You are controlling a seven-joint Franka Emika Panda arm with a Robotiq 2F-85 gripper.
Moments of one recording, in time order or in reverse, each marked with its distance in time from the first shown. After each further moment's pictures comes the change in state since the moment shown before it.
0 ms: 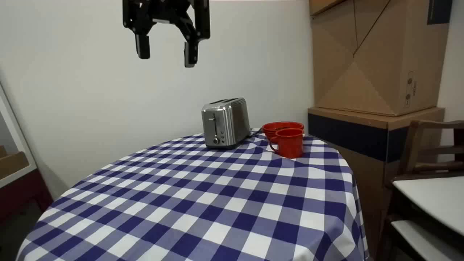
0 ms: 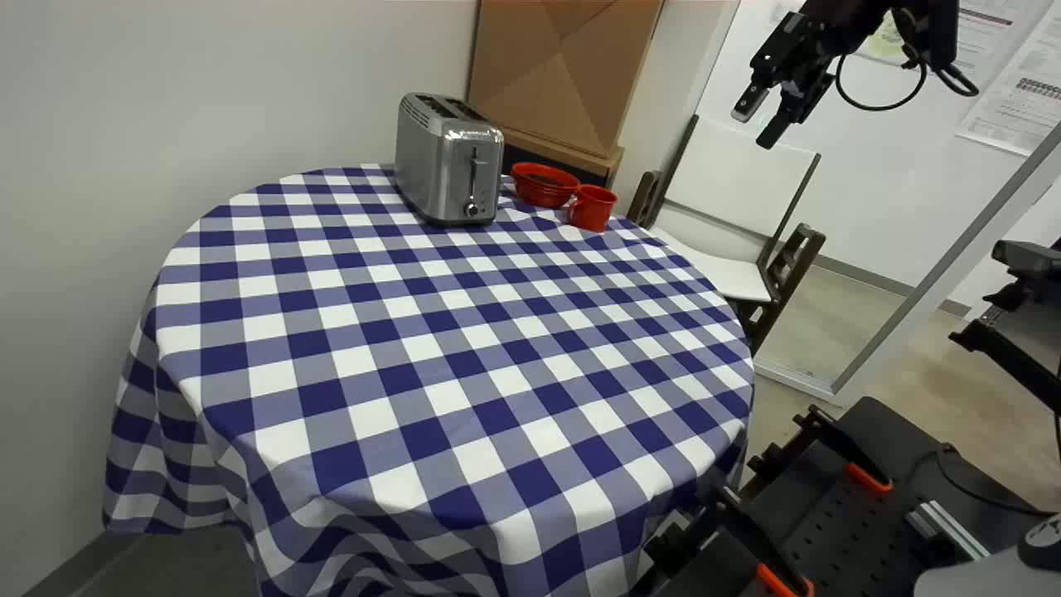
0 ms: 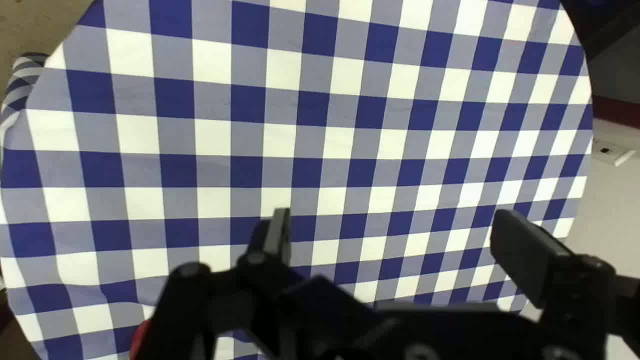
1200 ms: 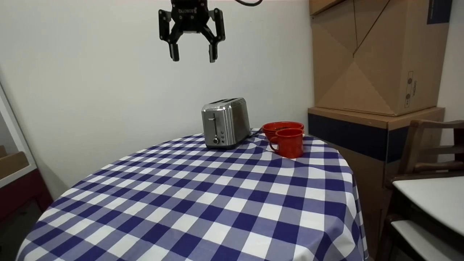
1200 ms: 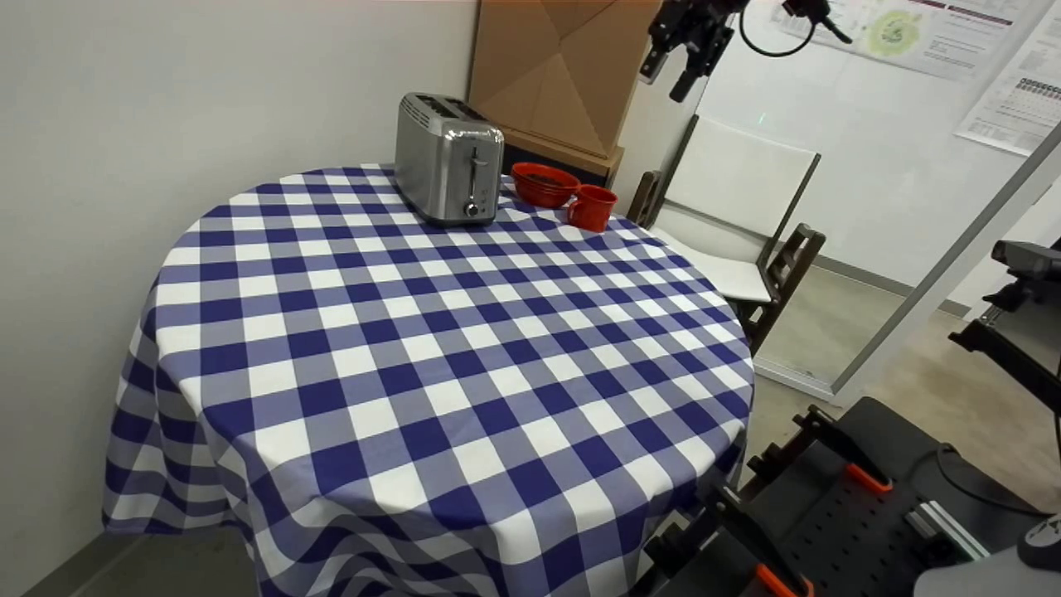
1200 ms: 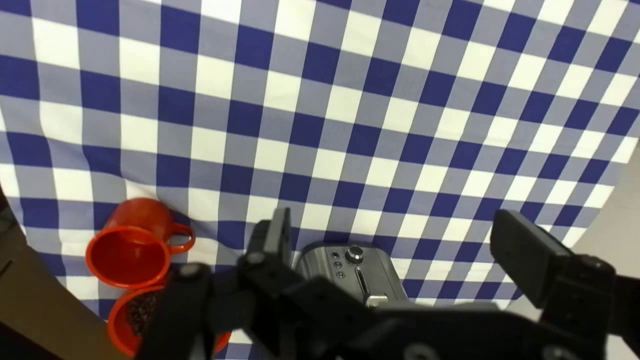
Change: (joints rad) arm -0.039 0.301 0.187 0.347 0.014 0.040 0.022
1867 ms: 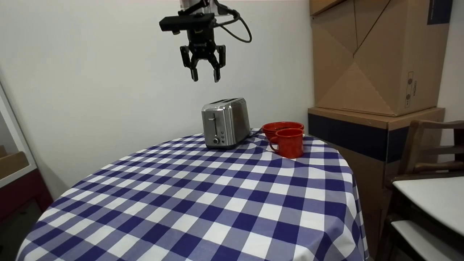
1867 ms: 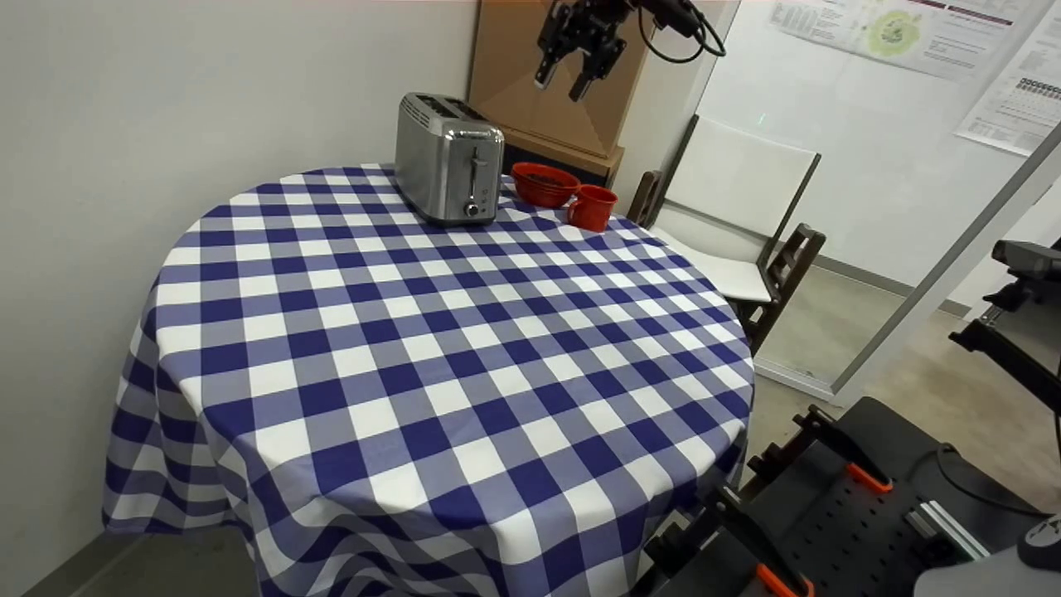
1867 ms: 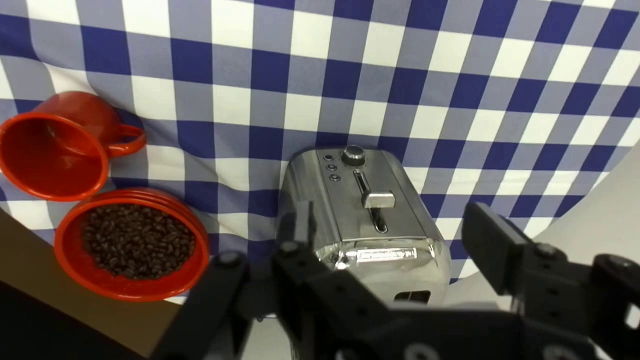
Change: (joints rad) arm -0.024 0.358 0.149 0.370 0.001 0.117 0.211
